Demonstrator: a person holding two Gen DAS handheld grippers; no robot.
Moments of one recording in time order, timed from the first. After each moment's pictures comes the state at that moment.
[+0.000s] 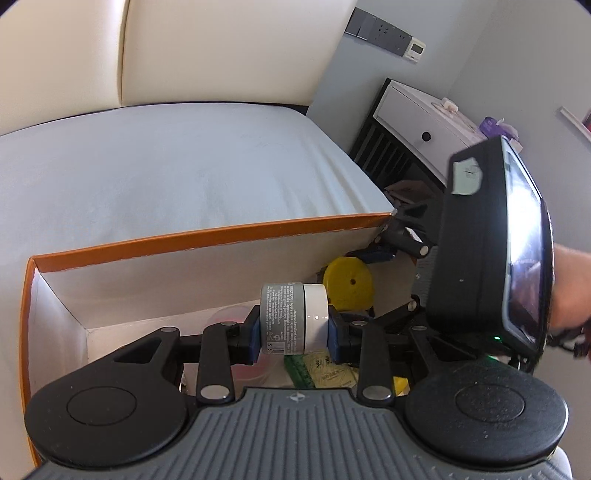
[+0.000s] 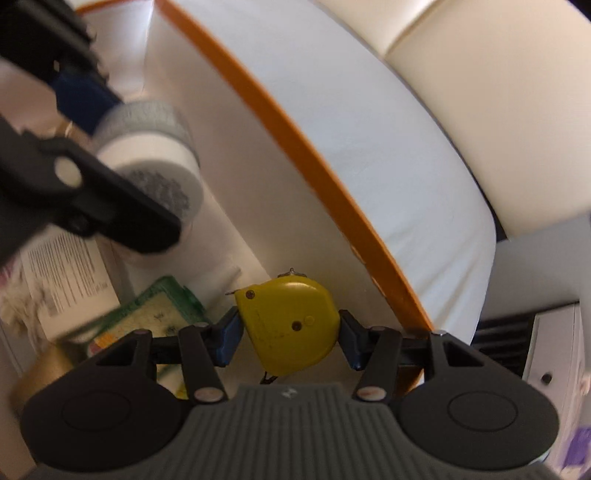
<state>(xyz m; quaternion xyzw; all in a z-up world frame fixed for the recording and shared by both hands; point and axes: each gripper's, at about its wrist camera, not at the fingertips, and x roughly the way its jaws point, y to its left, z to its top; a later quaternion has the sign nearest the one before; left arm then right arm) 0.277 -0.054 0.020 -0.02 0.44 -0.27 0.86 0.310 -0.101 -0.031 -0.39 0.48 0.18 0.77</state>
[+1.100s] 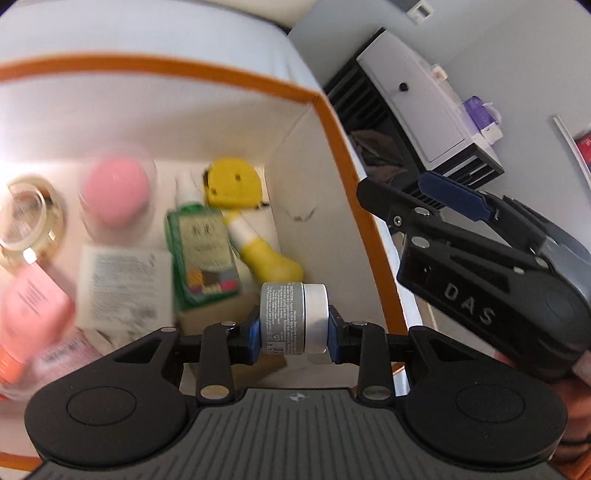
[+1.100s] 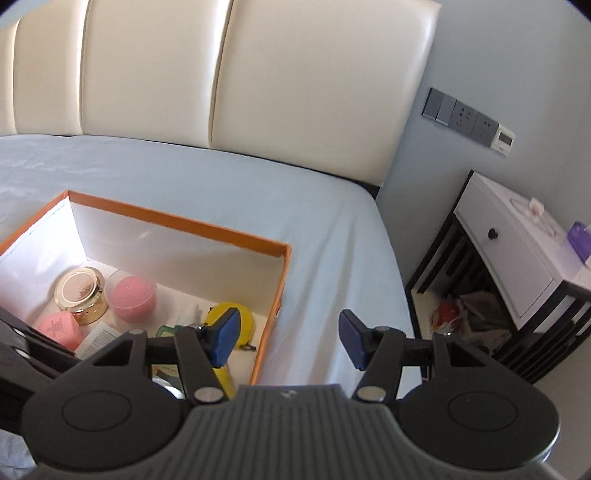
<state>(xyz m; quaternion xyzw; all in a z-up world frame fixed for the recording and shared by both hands) 0.237 -0.096 -0.016 -0.13 0.56 -0.29 0.76 0.196 -0.169 0.047 -0.09 0.35 -0.01 0.93</state>
